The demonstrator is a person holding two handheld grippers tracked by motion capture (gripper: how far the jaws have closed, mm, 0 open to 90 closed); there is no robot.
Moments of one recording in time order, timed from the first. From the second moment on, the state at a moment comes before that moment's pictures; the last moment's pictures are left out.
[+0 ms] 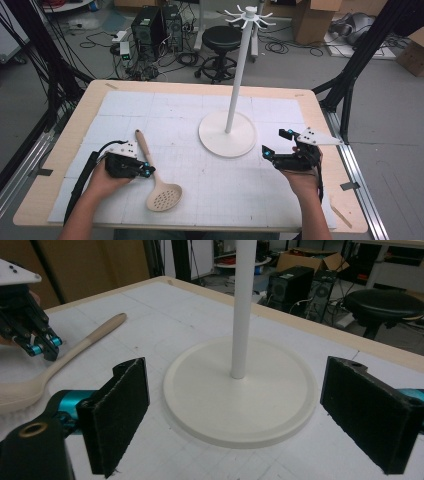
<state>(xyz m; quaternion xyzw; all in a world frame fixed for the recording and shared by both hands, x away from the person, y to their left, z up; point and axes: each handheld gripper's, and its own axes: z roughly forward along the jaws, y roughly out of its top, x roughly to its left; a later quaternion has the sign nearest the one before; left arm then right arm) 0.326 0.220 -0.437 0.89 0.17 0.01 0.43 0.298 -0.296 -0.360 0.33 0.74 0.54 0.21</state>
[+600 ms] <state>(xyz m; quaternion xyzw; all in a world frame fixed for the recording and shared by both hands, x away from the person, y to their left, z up) 0.336 0.196 -0.440 0.88 0.16 0.02 0.44 0.299 -0.294 -0.361 0.33 0.74 0.54 0.21</state>
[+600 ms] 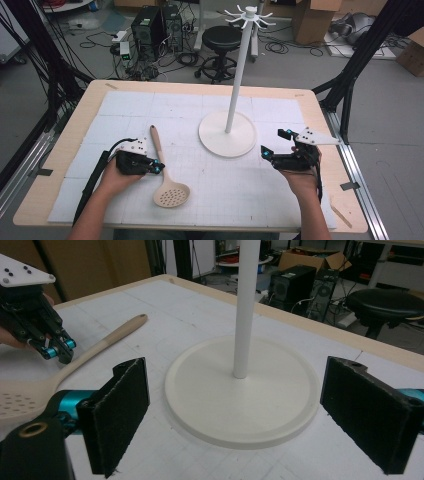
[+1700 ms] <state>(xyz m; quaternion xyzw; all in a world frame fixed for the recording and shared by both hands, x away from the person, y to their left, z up) 0.336 0.177 -0.436 0.89 0.19 0.00 0.42 0.300 -0.295 -0.364 0.34 0.74 0.54 0.21</state>
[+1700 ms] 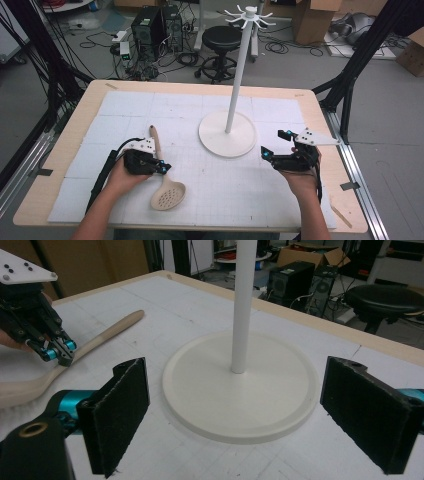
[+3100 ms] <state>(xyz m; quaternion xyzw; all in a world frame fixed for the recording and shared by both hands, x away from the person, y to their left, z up) 0.374 0.224 -0.433 0.86 0.31 0.09 0.40 0.301 -0.294 -0.368 0.34 0.75 0.53 0.21</state>
